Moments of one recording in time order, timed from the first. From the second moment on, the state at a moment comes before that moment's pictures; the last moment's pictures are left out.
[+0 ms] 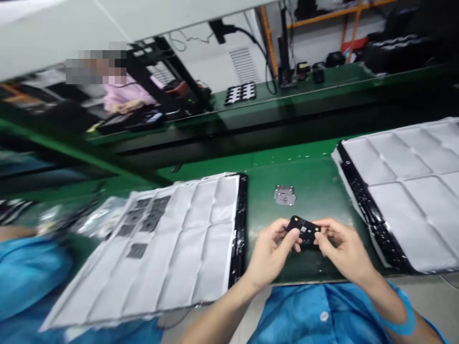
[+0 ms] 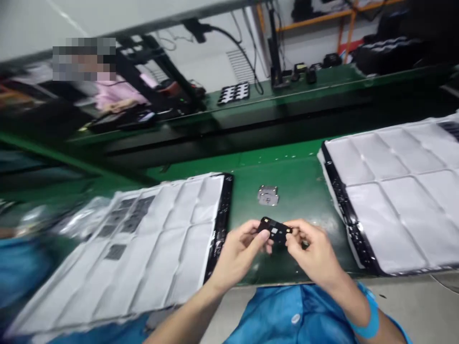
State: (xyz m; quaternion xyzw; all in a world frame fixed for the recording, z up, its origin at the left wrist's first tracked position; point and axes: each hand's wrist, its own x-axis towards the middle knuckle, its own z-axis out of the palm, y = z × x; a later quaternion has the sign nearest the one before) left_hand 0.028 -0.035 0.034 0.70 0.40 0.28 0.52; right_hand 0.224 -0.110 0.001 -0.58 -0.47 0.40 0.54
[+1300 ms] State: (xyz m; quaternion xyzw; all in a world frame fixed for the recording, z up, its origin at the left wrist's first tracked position) left_hand 0.064 -0.074 -0.025 0.66 0.34 0.35 0.58; right_hand 0.206 -0.107 -0.032 -0.56 -0.25 0.49 0.62
